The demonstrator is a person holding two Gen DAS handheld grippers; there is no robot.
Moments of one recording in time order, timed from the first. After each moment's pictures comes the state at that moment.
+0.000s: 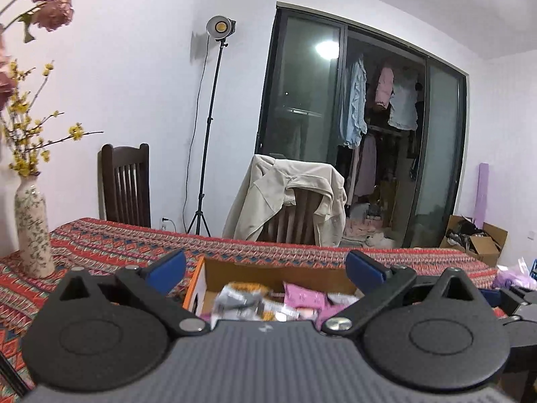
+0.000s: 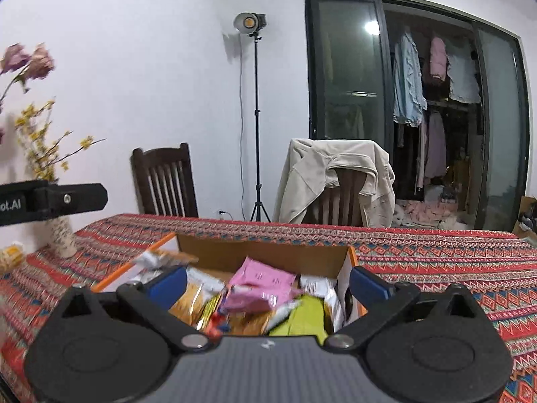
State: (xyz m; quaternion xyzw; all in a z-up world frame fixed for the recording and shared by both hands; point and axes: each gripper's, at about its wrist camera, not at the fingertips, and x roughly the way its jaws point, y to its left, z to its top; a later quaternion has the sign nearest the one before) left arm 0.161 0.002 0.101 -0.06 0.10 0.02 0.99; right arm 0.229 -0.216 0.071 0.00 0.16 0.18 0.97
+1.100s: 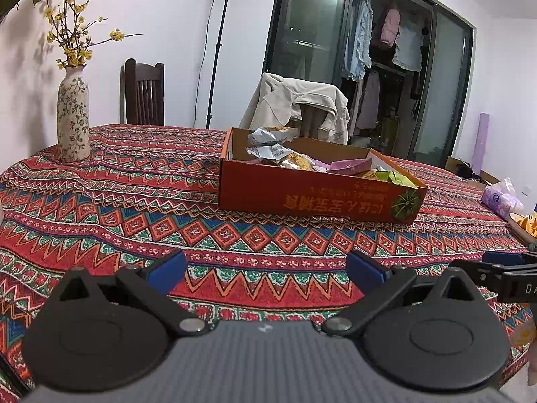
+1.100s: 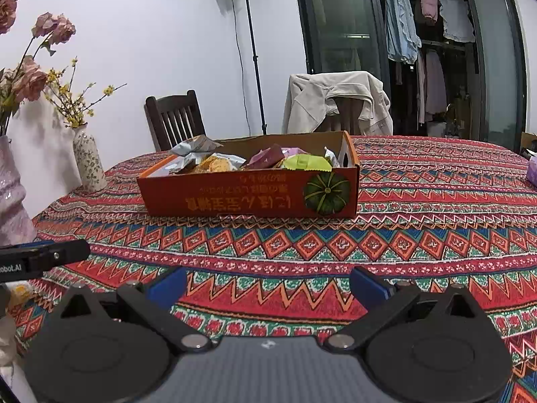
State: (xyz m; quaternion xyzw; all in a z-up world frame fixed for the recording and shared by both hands) left arm 0.047 0.027 0.004 -0.07 0.22 0.01 0.97; right arm 0.103 -0.245 -0.001 0.04 0.26 0.19 0.95
